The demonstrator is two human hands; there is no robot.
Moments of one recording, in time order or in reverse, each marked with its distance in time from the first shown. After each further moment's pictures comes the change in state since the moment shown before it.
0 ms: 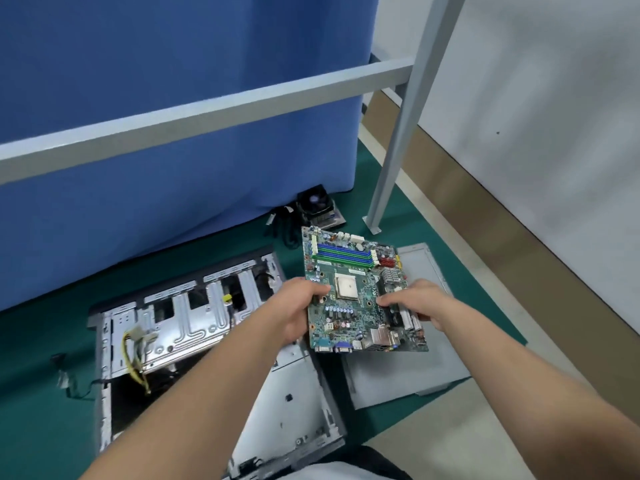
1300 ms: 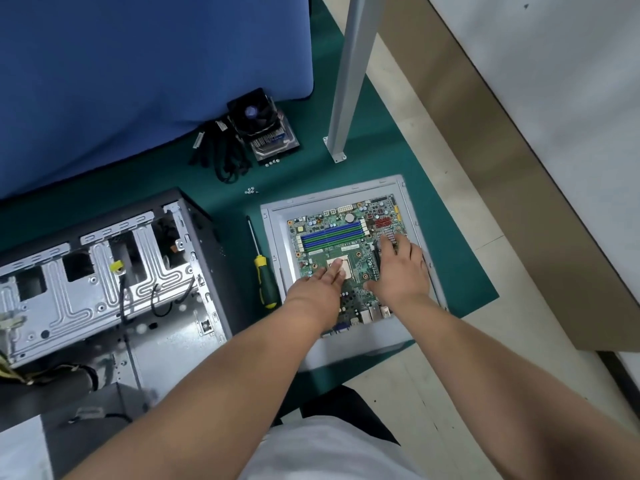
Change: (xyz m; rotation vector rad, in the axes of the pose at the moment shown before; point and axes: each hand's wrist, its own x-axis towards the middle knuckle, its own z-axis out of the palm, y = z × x) left_hand 0.127 -0.086 0.129 1.778 -0.299 0.131; right_hand 0.096 0.098 0.007 -0.733 0.345 -0.194
